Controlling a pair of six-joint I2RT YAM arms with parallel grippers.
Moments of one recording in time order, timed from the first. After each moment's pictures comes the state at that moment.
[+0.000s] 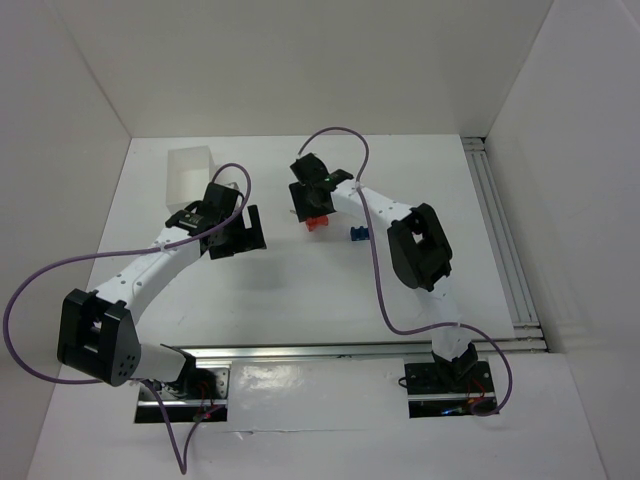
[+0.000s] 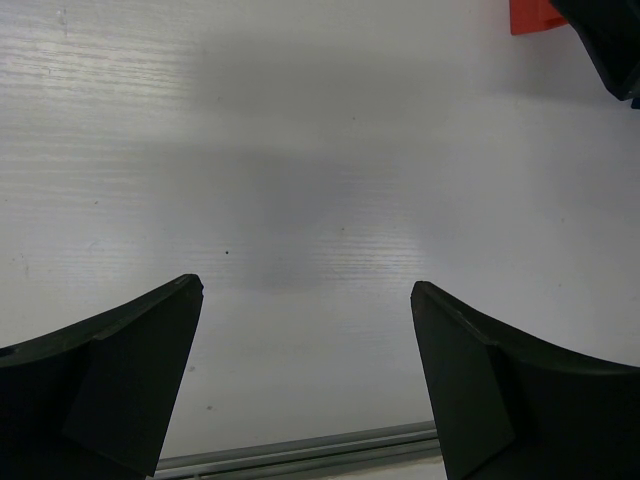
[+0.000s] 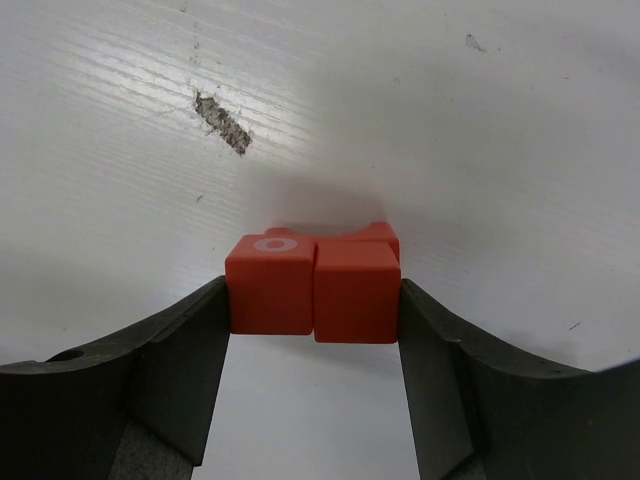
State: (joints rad) left arm -0.33 1.37 1.04 -0.65 -0.02 -0.56; right arm 0.66 2.22 1.86 -0.61 0.22 0.28
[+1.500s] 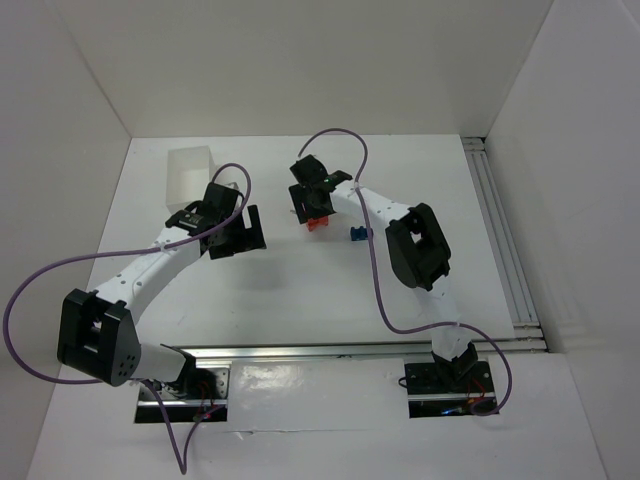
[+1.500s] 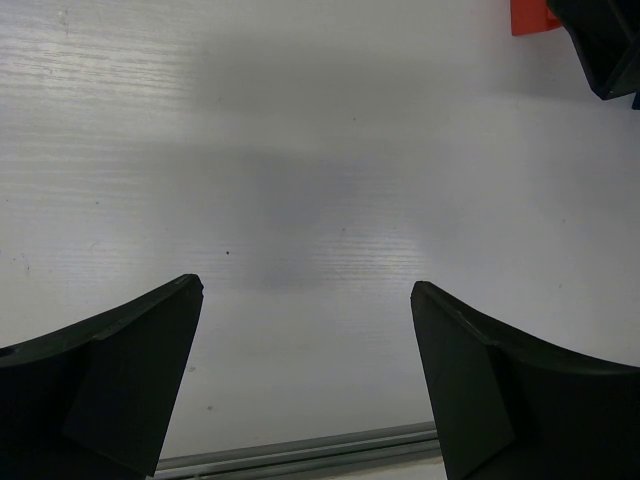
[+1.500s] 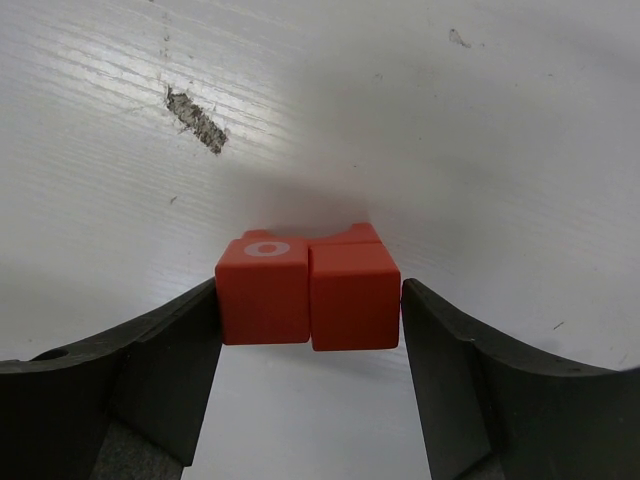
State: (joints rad) left arm -0.33 1.37 1.04 -0.65 -0.02 -0.56; right arm 0.66 2.23 1.86 -0.61 0.26 0.25
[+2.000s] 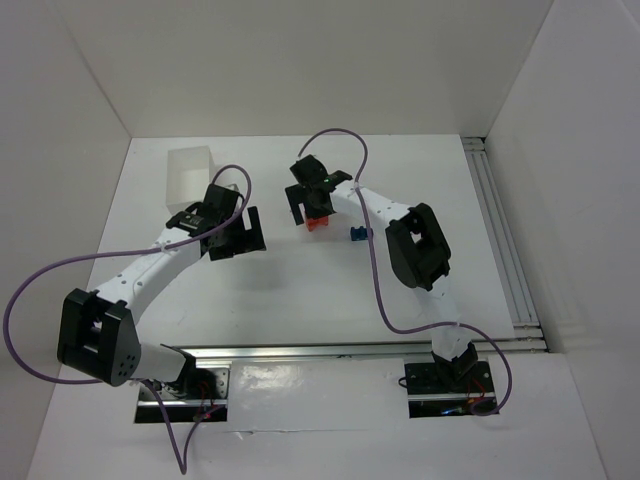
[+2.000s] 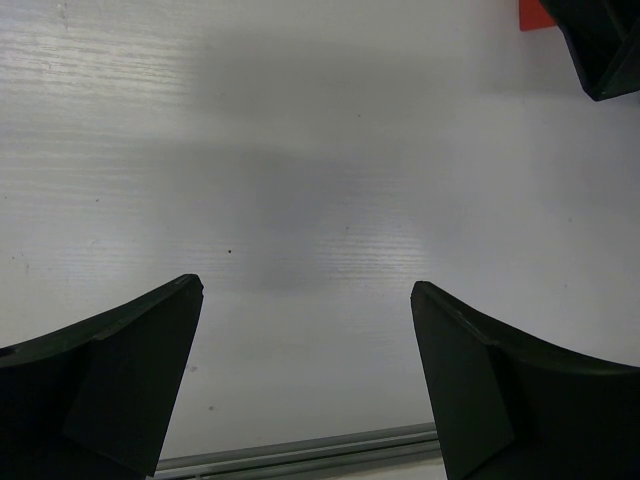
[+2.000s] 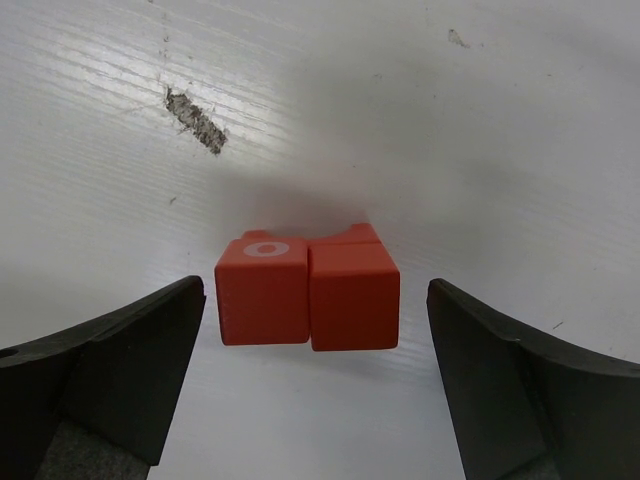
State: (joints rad) left arm -0.33 1.37 1.02 -0.65 -0.02 -0.56; right arm 0.66 2.23 1.86 -0.61 0.26 0.26
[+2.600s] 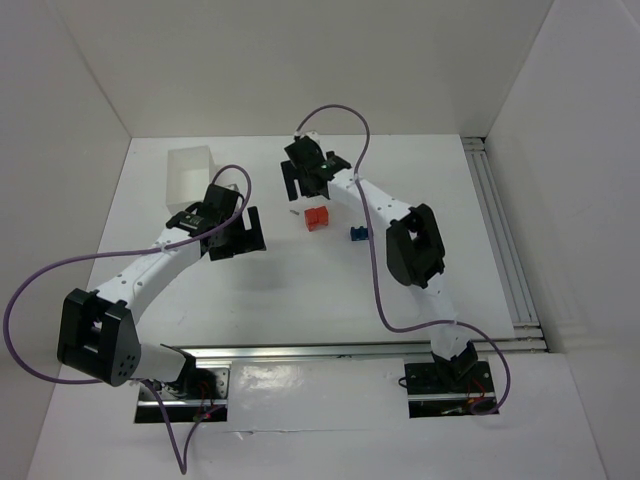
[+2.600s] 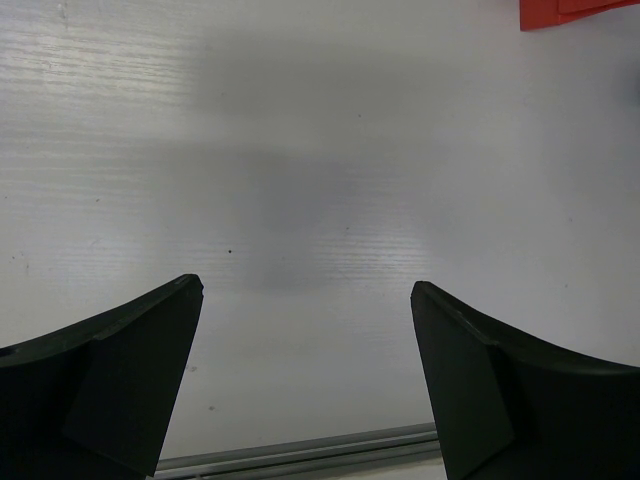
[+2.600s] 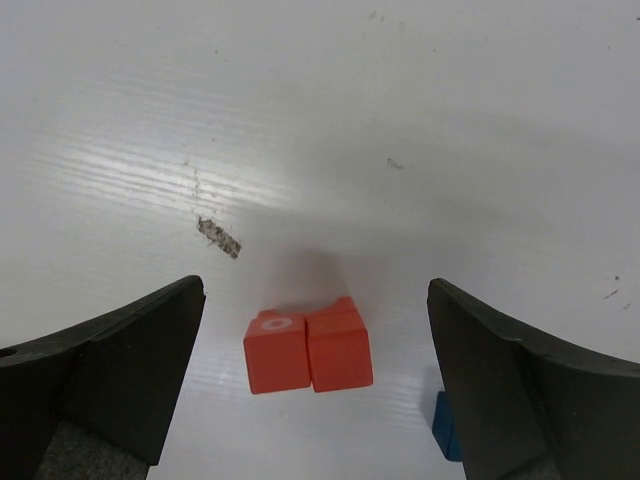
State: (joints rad) left arm -0.33 1.37 1.02 -0.65 -0.02 -0.56; right arm 0.66 2.26 2.06 -0.63 0.37 0.28
